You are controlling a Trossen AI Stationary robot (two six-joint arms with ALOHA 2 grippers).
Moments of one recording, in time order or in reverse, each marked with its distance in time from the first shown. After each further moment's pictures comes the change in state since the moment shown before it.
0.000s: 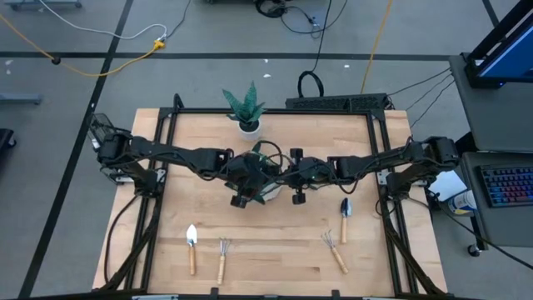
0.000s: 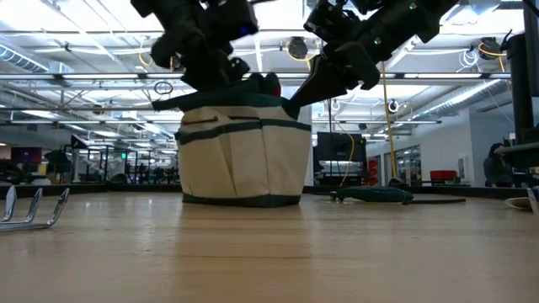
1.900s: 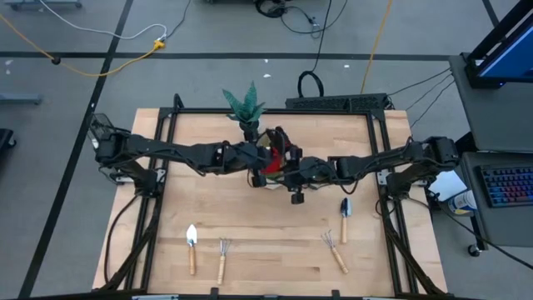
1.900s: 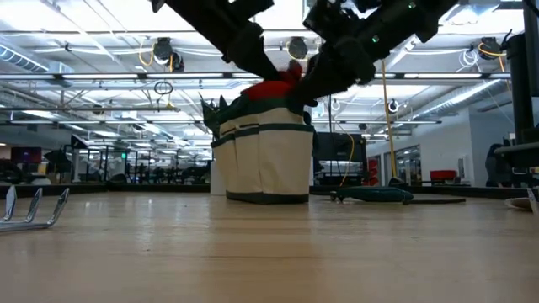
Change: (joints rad) left arm 0.044 -0.004 0.002 0.371 -0.405 -0.029; right arm 0.002 0.000 0.001 0.017 -0.003 0.024
